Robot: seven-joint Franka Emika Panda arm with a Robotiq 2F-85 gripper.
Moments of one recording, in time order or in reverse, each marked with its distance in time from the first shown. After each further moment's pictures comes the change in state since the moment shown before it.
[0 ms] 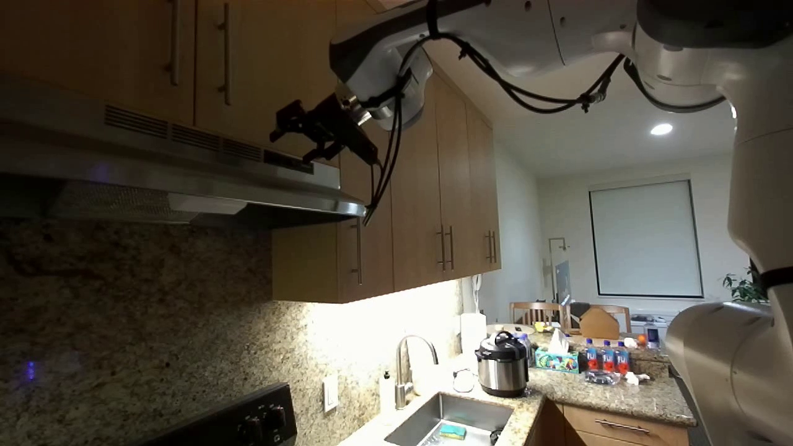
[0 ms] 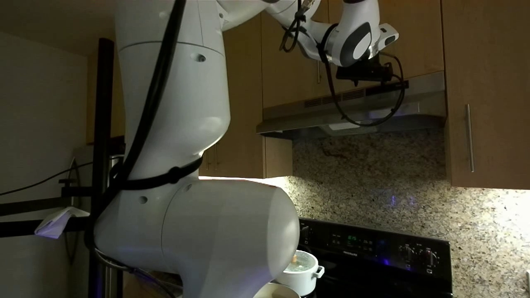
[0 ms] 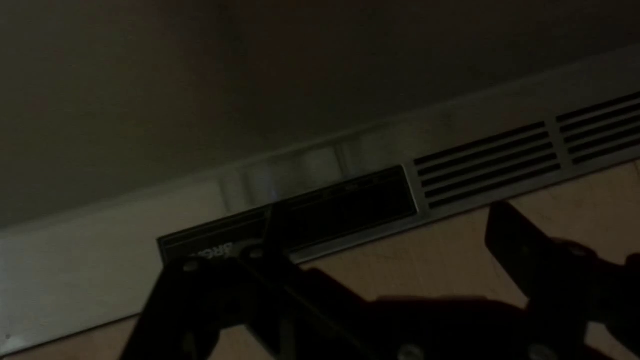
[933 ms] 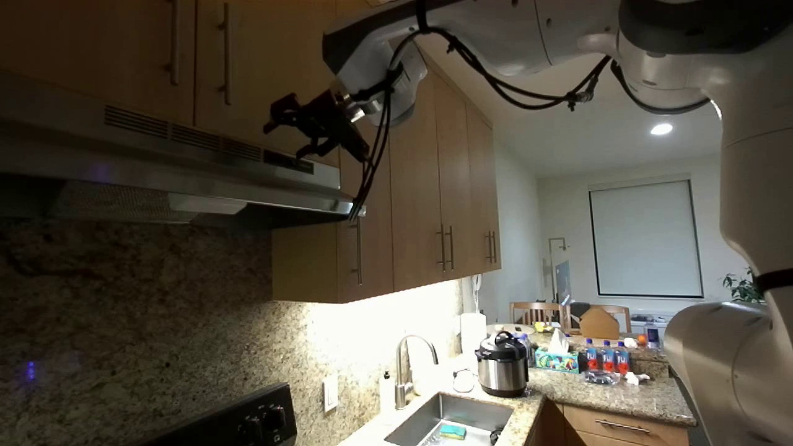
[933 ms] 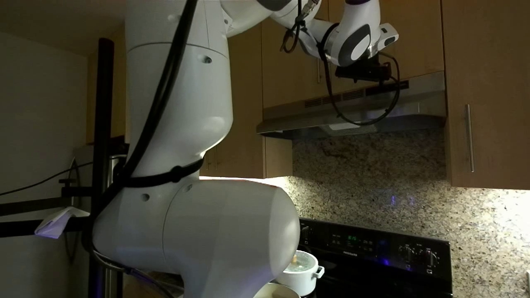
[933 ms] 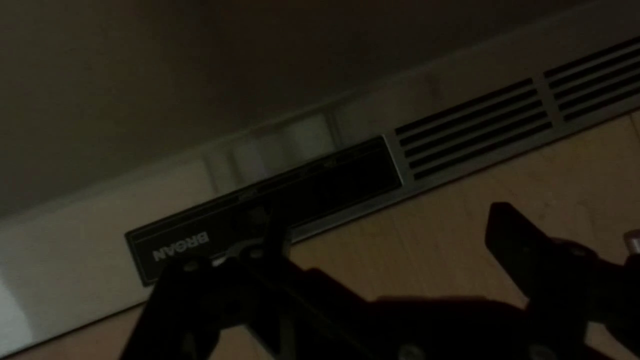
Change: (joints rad) arm 0.023 0.048 -0.020 0.070 0.104 0.000 -0.007
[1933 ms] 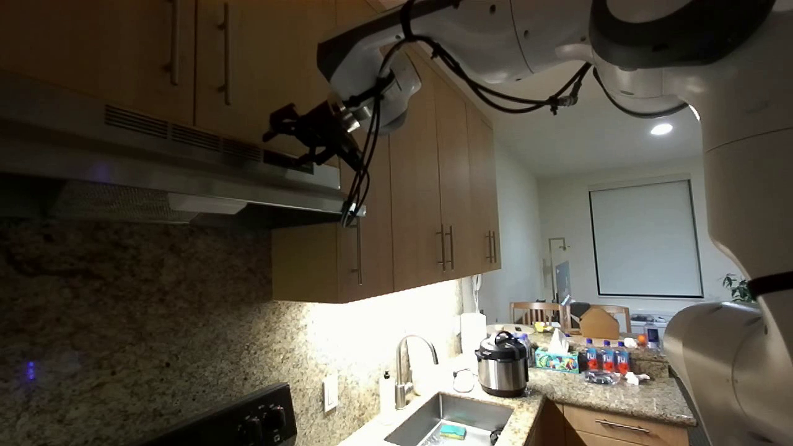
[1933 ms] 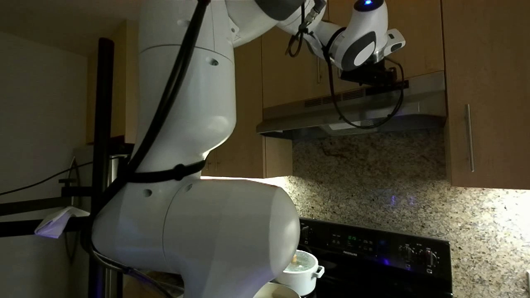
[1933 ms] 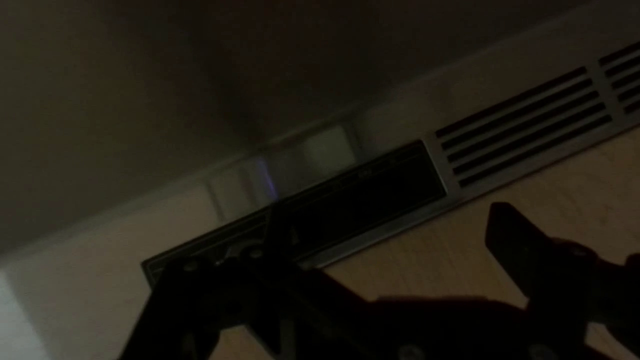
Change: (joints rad) arm 0.002 0.076 -0.038 0.061 0.132 -0.020 -0.061
